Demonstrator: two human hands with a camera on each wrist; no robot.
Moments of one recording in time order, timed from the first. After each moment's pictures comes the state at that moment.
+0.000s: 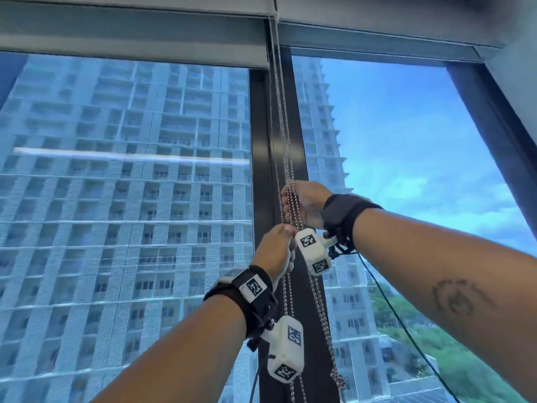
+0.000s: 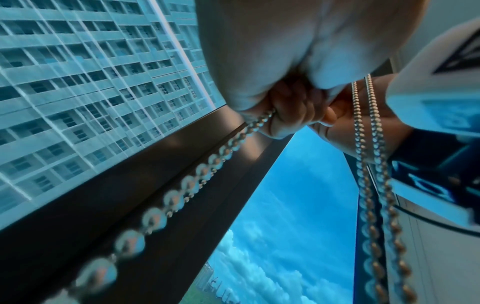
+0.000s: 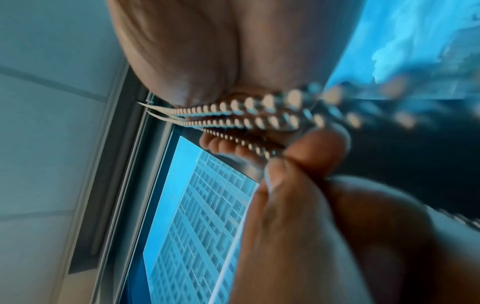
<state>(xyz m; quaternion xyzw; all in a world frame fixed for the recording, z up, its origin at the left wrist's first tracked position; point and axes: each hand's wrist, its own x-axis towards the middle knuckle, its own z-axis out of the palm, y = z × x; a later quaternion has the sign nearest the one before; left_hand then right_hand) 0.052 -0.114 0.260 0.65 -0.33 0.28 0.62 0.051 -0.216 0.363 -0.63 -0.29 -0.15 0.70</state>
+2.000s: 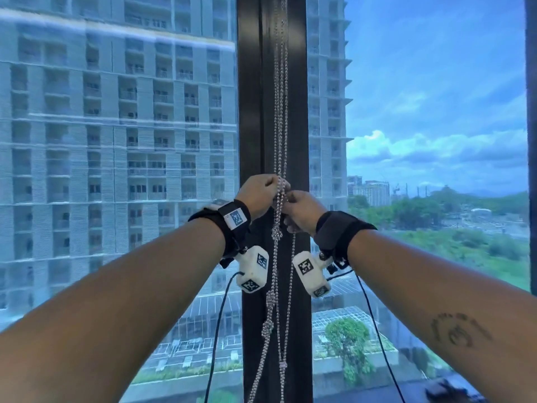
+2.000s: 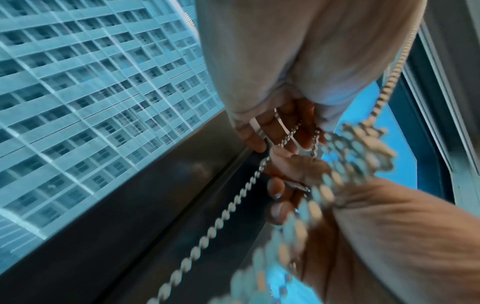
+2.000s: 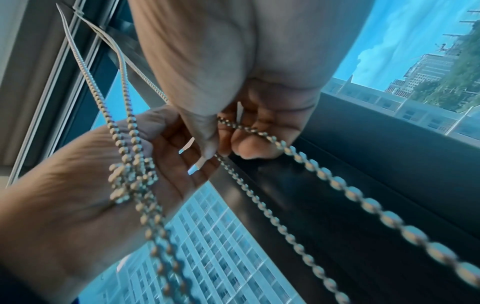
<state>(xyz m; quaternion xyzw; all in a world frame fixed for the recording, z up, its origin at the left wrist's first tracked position) 0.130 -0.092 0.157 0.81 -0.27 0.31 0.41 0.139 -0.230 0.126 -0.76 -0.23 -0.15 0.59</state>
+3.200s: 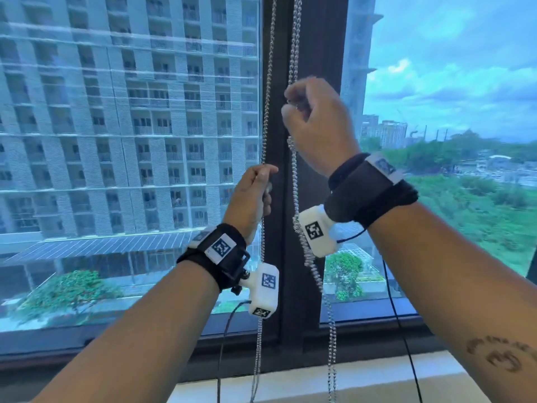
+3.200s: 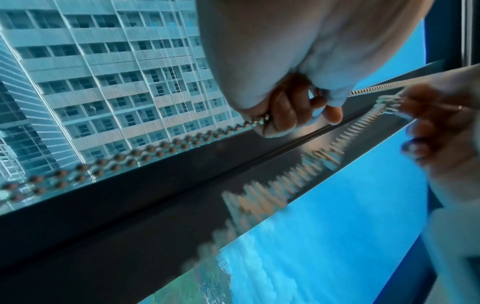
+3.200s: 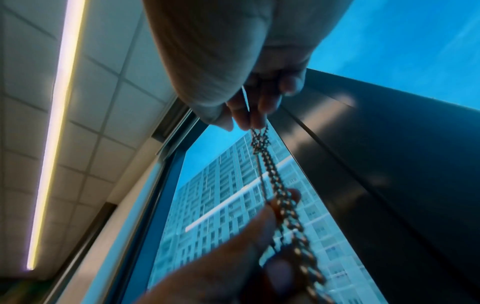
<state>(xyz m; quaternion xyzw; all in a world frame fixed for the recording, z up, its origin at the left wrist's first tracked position) 0.071 -0.053 -0.008 0.62 -0.22 0.20 0.73 0.050 -0.184 0.100 -0.71 -0.30 -0.52 0.36</state>
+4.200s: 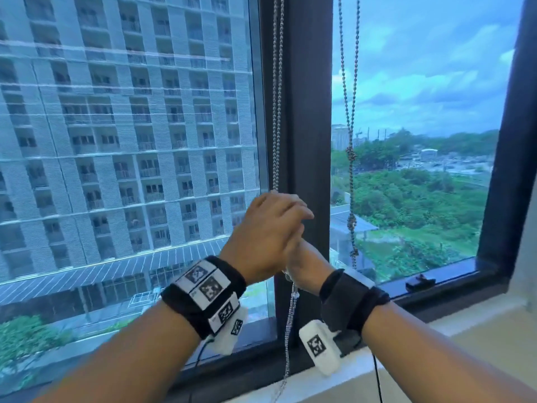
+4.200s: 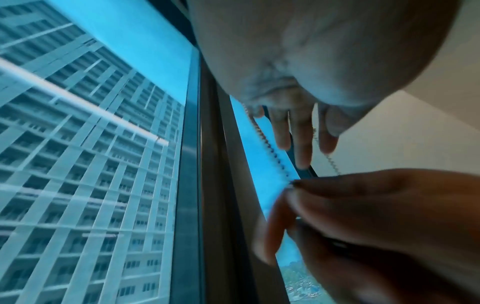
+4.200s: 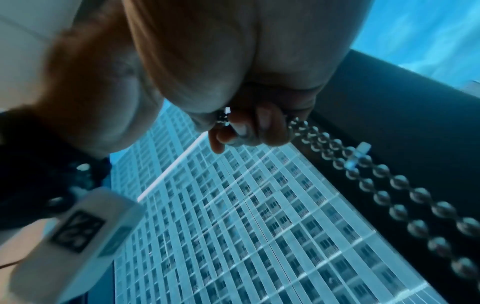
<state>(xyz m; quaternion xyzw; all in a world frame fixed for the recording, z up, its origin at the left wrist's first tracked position) 0.012 0.011 -0.013 0.77 -0.45 0.42 0.14 0.030 -0.118 -0.069 -0.86 -0.23 -0.14 0.43</state>
